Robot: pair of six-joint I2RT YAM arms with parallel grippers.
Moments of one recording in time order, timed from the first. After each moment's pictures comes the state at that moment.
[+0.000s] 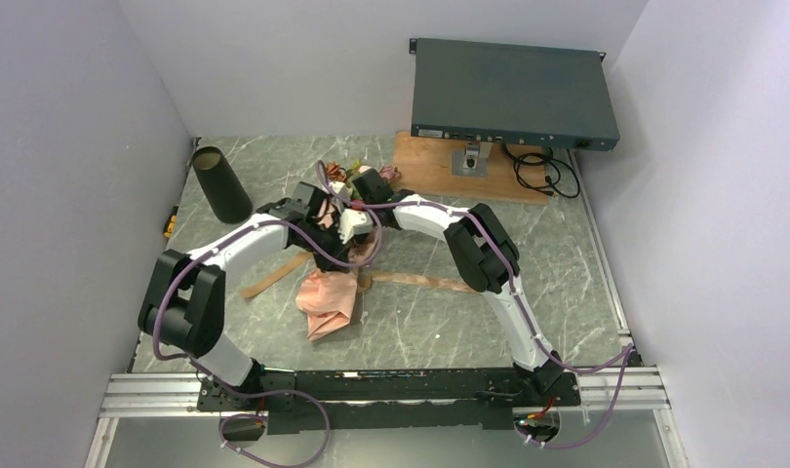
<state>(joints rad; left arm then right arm) -0.44 1.59 1.06 -0.60 0.62 0.60 0.72 2.36 1.77 -0.27 -0.64 -0.13</state>
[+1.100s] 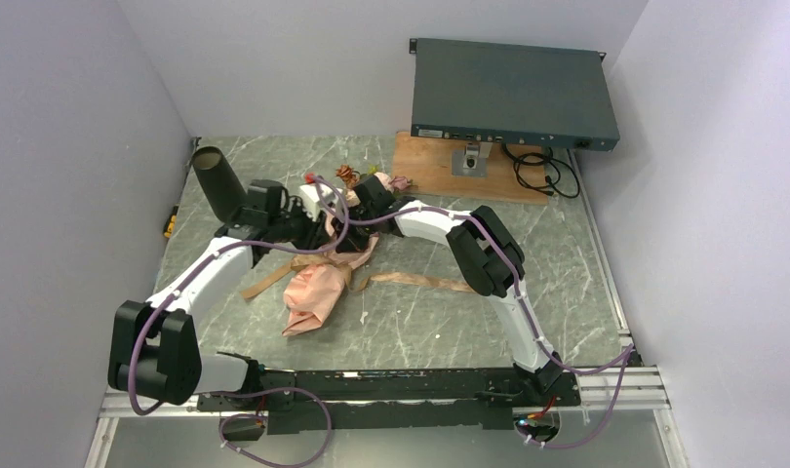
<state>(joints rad) -0.19 1.31 0.87 -0.28 0.54 0.30 0.73 2.29 1.66 -0.19 -0.62 -0.23</state>
